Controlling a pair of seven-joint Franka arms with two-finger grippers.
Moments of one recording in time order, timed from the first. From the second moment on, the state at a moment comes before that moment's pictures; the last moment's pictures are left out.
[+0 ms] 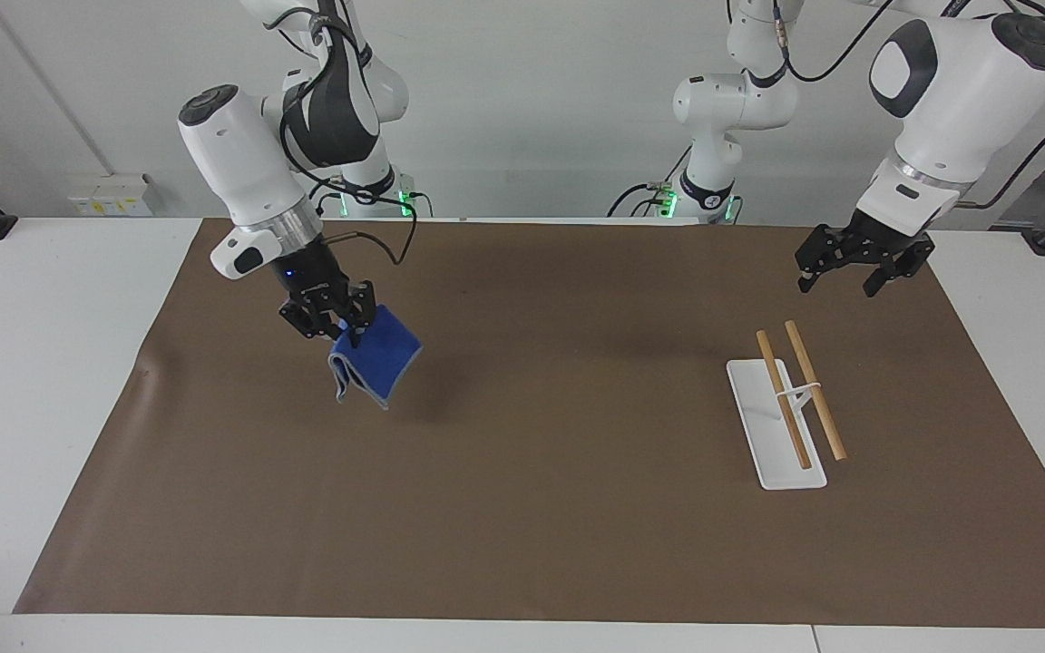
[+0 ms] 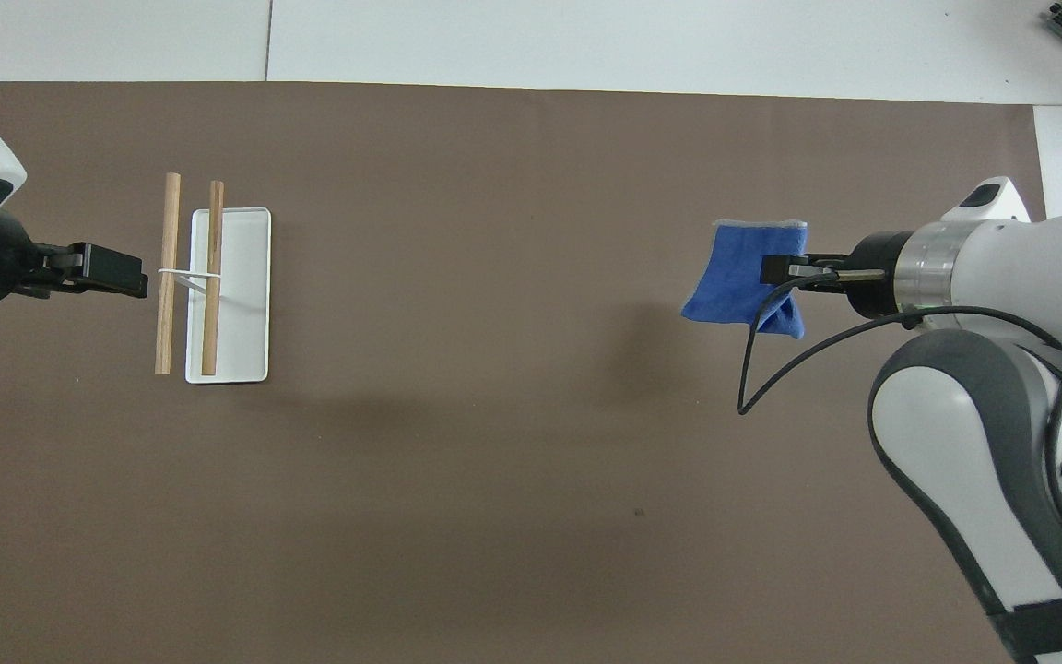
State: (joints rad) left arm -0.08 -0.01 0.00 -1.71 -0.07 1.74 -0.04; right arm -0.02 -0.03 0.15 -2.00 0.43 2.24 -0.03
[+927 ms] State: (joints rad) left arm -0.08 -0.12 -0.11 -2.01 -0.52 2.22 -0.97; right arm 0.04 -0.04 0.25 -1.95 1.02 2.29 0.21
